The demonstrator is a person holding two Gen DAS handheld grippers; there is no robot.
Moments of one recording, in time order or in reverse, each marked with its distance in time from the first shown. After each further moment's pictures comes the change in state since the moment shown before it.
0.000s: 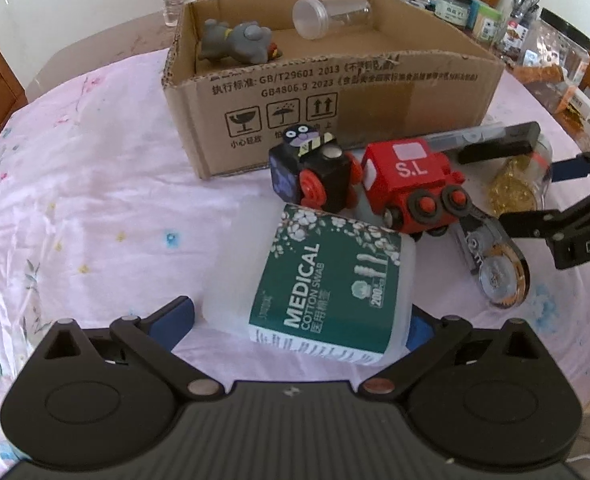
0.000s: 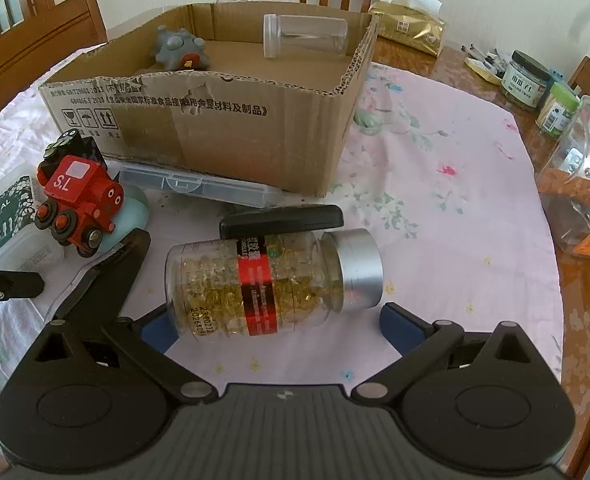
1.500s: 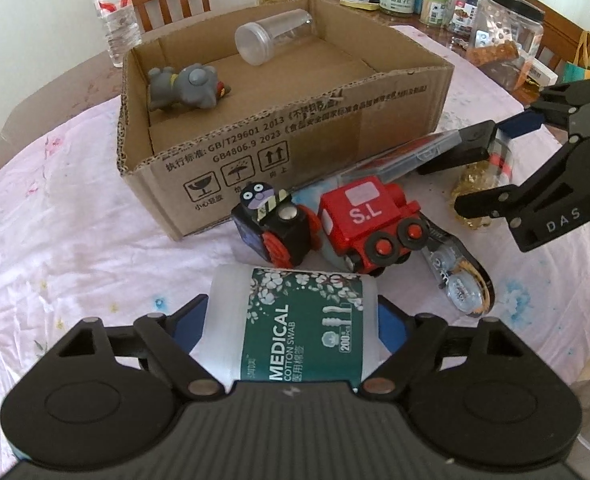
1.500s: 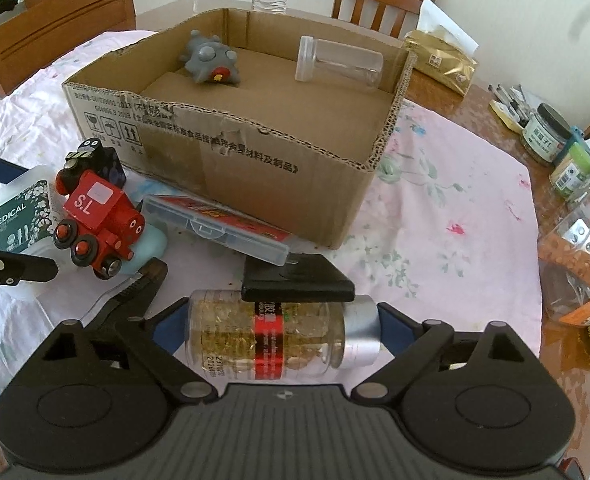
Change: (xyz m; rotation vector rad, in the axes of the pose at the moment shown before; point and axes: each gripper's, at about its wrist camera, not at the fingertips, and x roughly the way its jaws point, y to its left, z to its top) left arm -0.009 -0.016 0.035 0.183 0.013 -0.055; right arm -0.009 0.010 0.033 -0.122 0.021 0.001
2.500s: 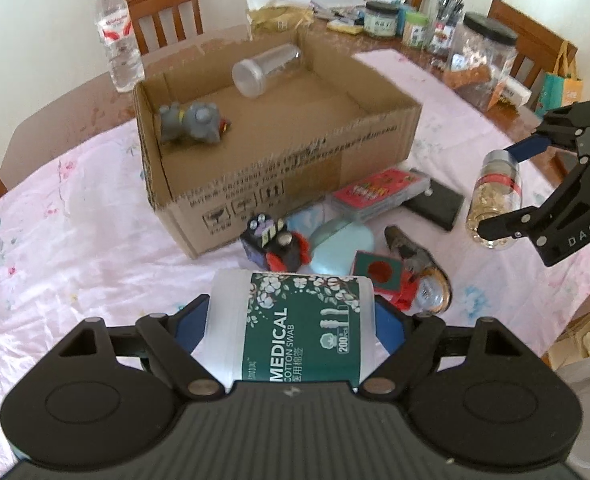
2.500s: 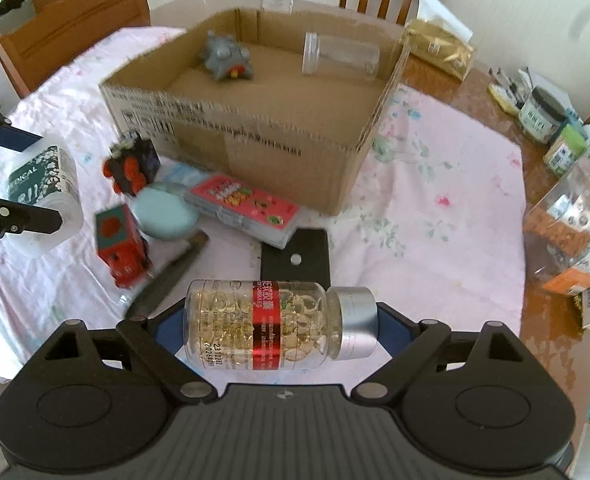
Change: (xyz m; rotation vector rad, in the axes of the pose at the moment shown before) left arm -0.054 0.006 0.011 0.021 -0.034 -0.035; right arm -0.058 -0.008 -0.004 0.006 0.052 0.087
